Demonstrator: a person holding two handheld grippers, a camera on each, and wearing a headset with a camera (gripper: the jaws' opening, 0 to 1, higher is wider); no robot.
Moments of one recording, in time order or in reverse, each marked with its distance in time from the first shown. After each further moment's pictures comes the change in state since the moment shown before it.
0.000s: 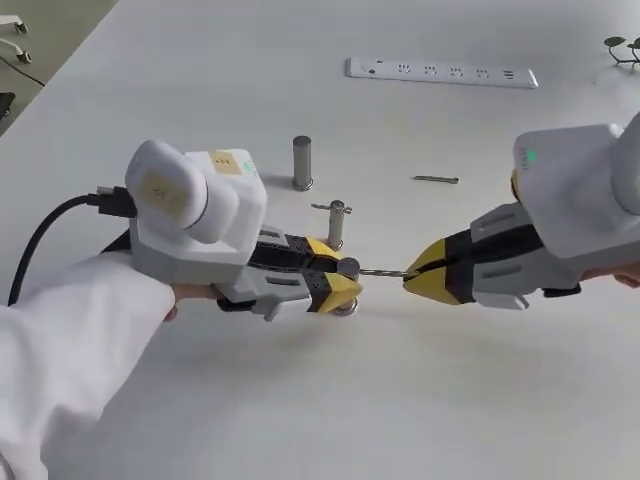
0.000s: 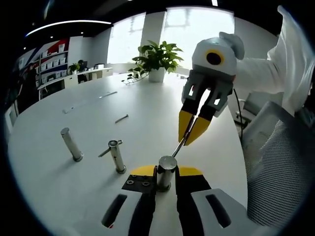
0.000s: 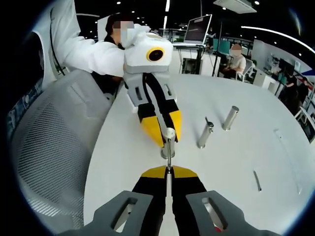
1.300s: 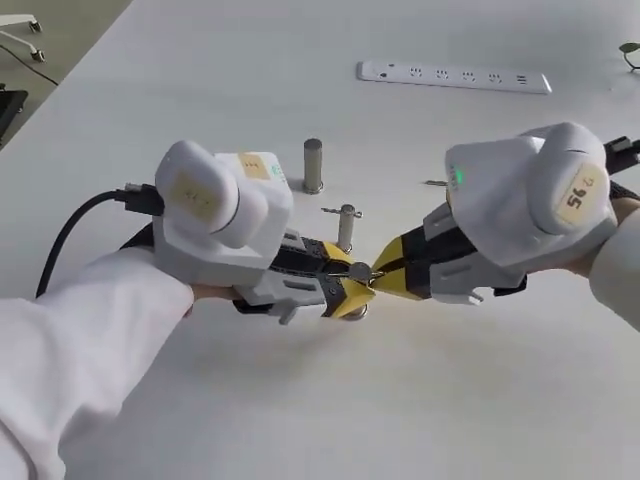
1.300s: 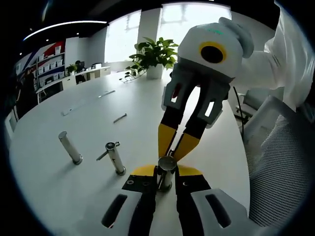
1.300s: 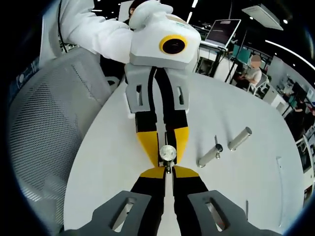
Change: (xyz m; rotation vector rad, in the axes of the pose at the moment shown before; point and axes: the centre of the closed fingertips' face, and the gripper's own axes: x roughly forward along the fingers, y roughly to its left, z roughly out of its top) left arm 0.005 0.003 -0.002 0.035 0.035 0.001; right arm 0.032 -0.008 0.018 -0.204 0.061 0.016
